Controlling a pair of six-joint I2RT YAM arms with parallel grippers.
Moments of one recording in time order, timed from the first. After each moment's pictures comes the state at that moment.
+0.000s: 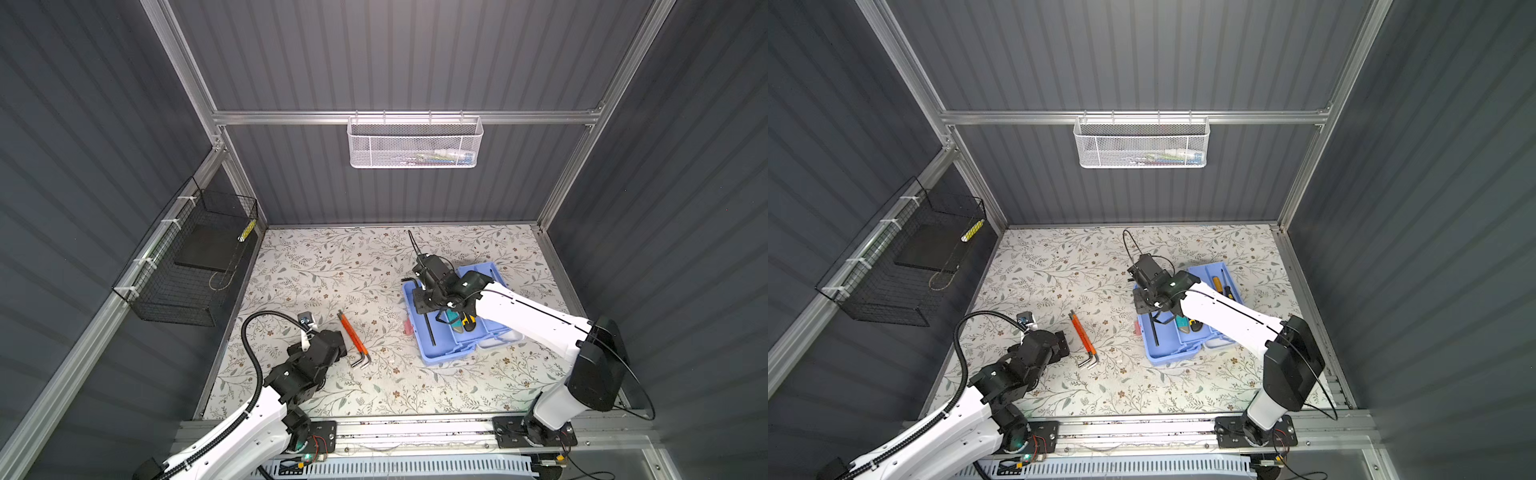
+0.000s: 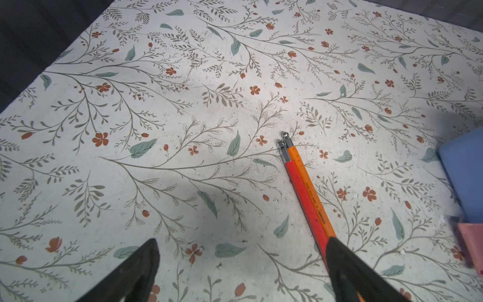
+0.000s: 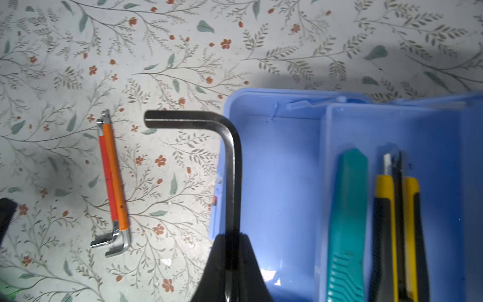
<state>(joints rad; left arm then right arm) -0.70 0.69 0.38 -0.54 -0.62 -0.72 0.80 1.60 1.31 -0.72 0.18 0.48</state>
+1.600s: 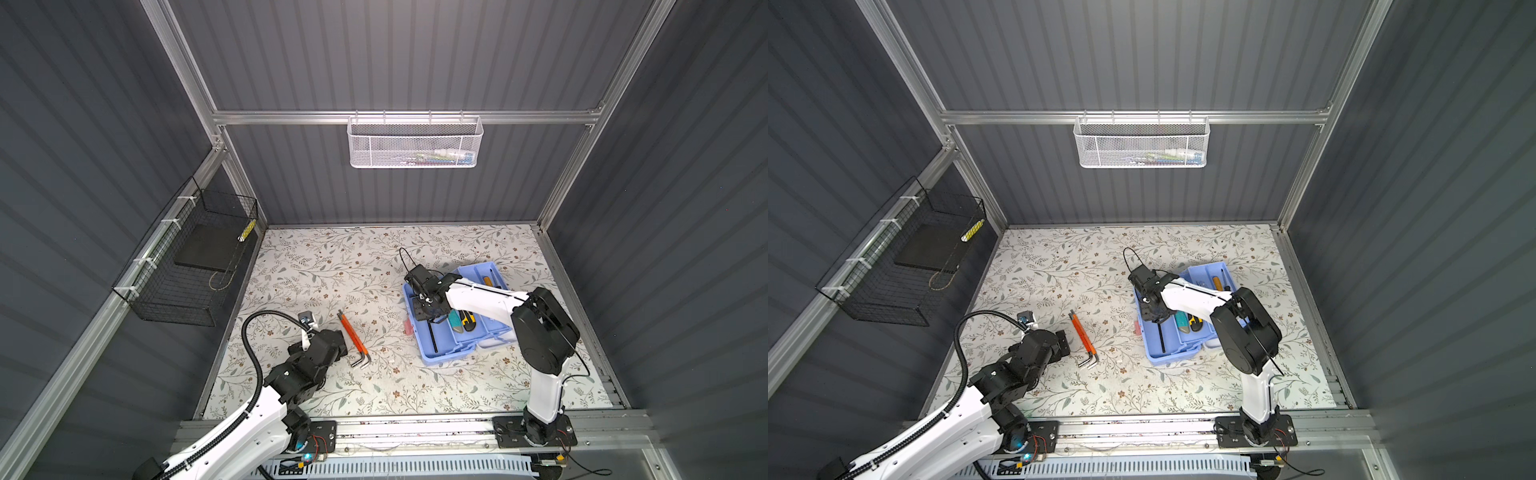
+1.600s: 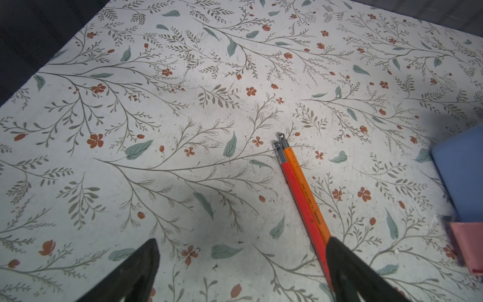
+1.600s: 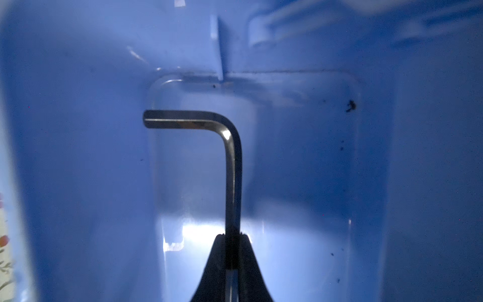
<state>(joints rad) -0.70 0.69 0.38 -0.53 -0.61 -0.71 0.73 1.93 1.33 -0.67 0.19 0.50</state>
